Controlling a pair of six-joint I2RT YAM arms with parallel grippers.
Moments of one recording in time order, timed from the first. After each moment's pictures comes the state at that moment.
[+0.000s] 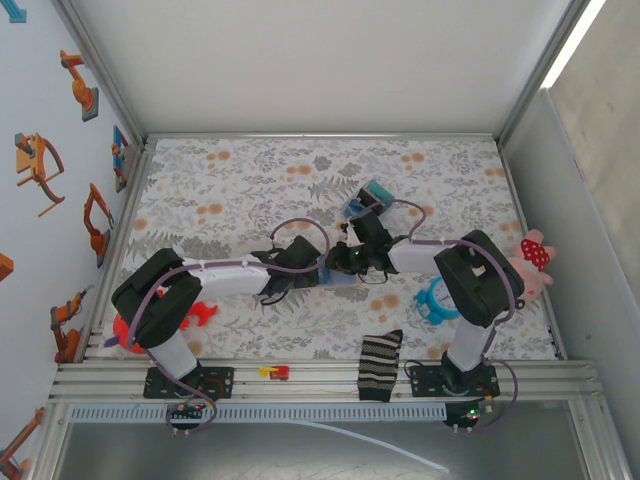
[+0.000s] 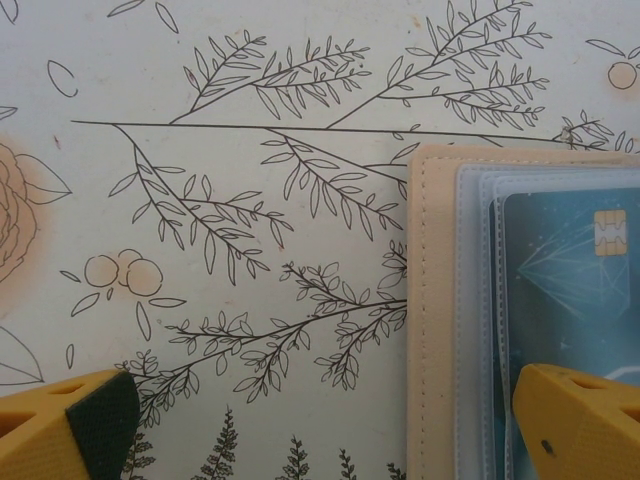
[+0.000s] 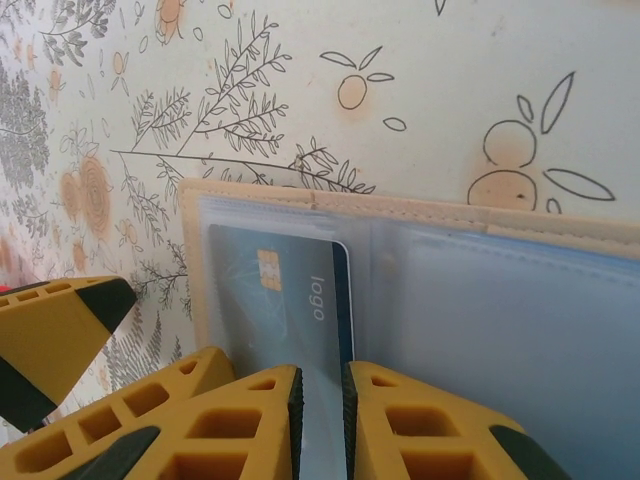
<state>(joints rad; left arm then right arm) -0.93 1.69 0.86 -0.33 -0.36 -0.85 0.62 1.79 0.86 0.02 -0.48 0.74</state>
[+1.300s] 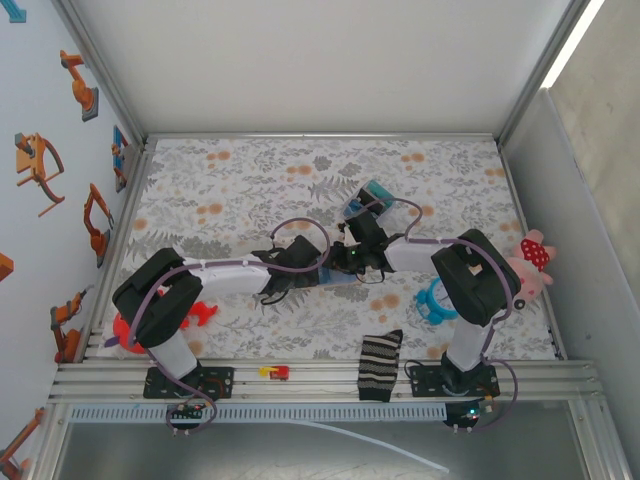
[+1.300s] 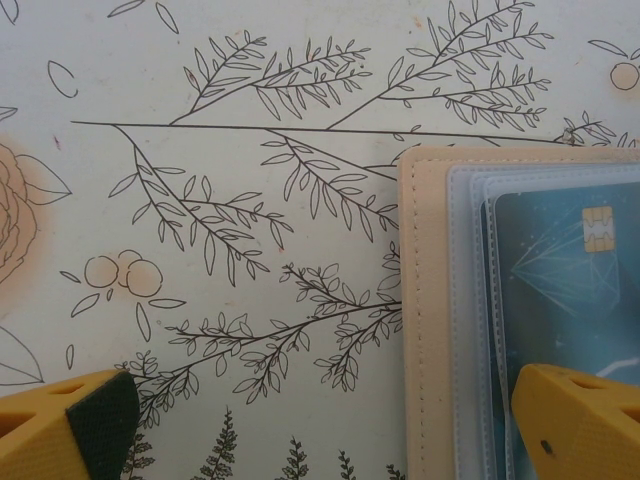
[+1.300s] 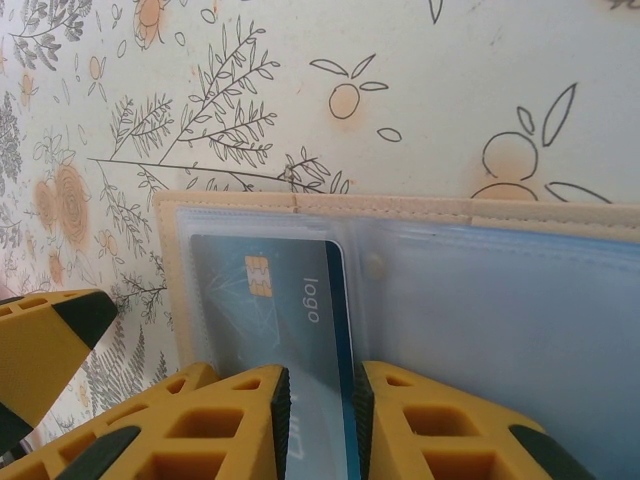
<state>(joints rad) -0.93 1.69 0.86 -0.34 -0.36 -0.85 0.64 1.80 0.89 -0.02 -0.43 0.74</state>
